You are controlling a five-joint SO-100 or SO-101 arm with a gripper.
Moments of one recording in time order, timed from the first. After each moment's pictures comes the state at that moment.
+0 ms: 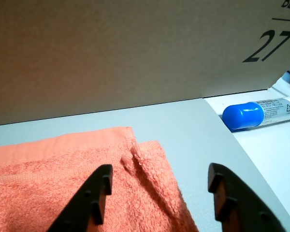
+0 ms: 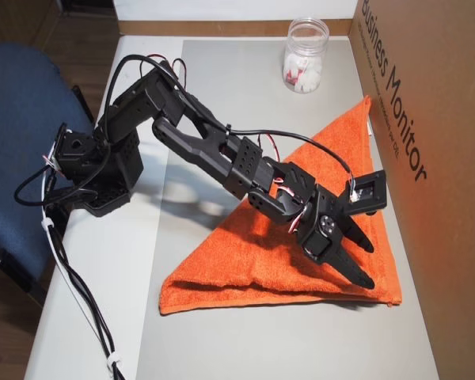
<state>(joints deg) 20.9 40.8 60.7 -2.8 78.0</state>
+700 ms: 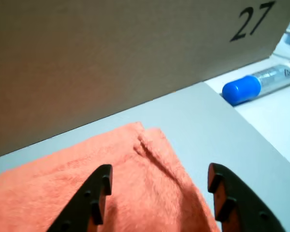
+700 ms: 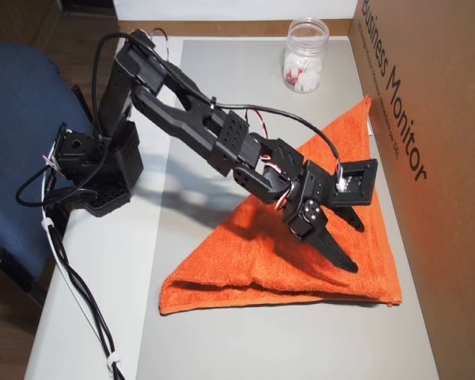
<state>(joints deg) 20.9 60.4 81.2 -2.7 94.7</state>
